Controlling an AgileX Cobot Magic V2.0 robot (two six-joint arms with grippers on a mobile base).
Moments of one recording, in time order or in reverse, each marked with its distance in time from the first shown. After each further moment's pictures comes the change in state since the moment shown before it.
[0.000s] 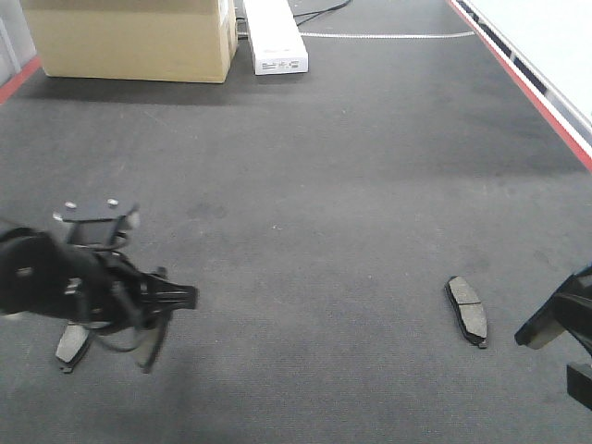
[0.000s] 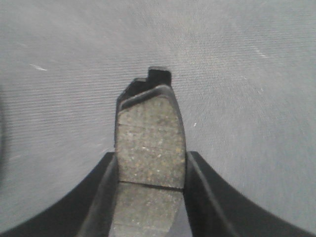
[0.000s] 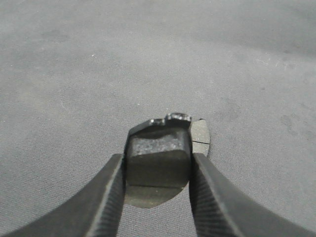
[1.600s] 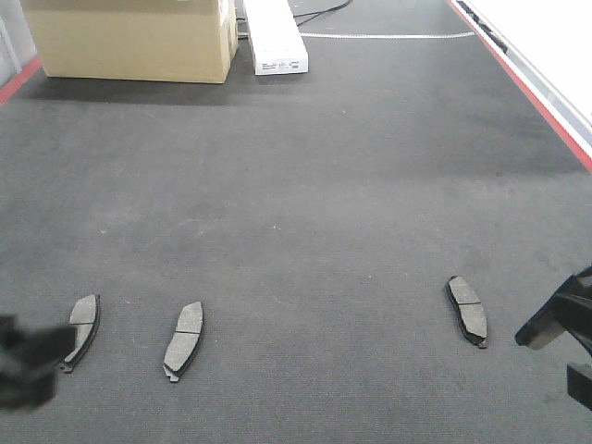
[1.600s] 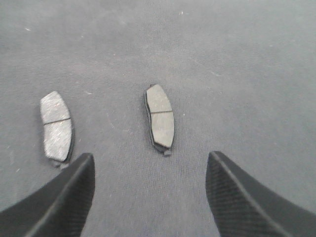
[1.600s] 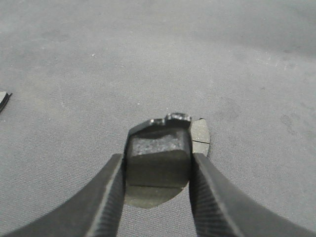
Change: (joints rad) left arm -0.019 -0.790 0.332 0.118 0.064 0.051; right arm 0.000 0.000 0.000 0.000 0.000 0.000
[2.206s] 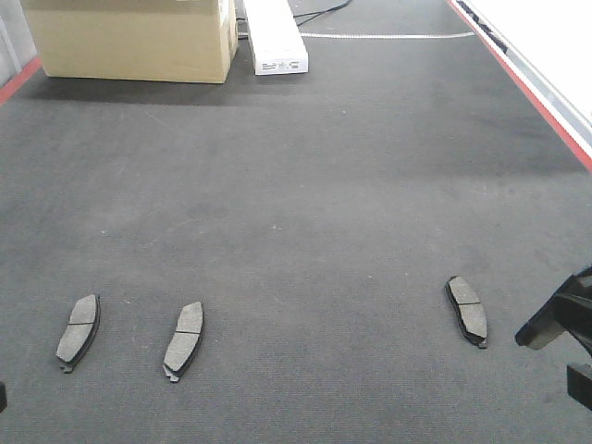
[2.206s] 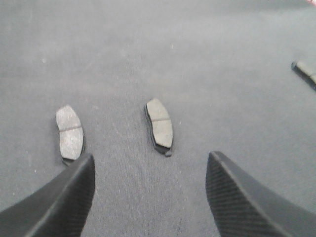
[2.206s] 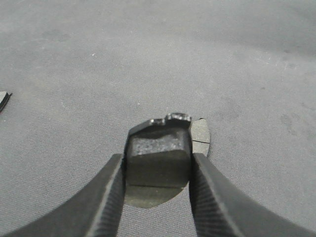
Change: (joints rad) left arm 0.000 -0.380 0.147 0.002 0.034 0.046; right arm 0.000 0.000 0.000 0.000 0.002 0.000
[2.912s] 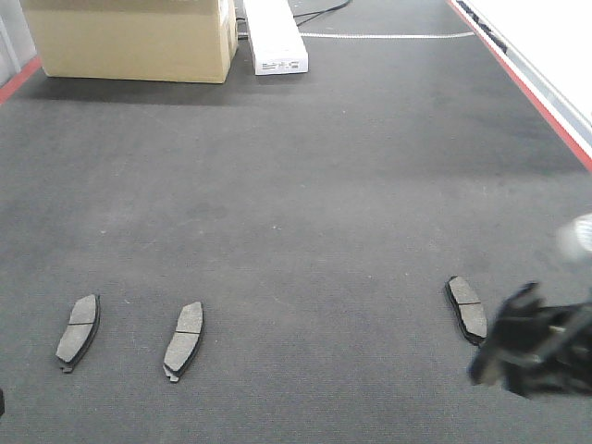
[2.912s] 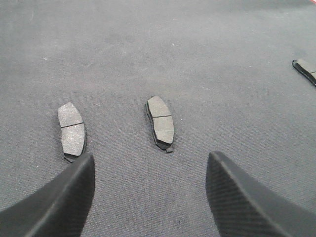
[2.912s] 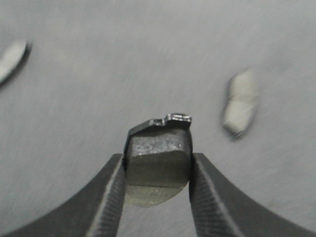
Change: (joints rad) left arm 0.000 -0.007 0.000 0.001 0.022 0.001; right arm 0.000 0.238 -0.069 0.201 0.100 -0.103
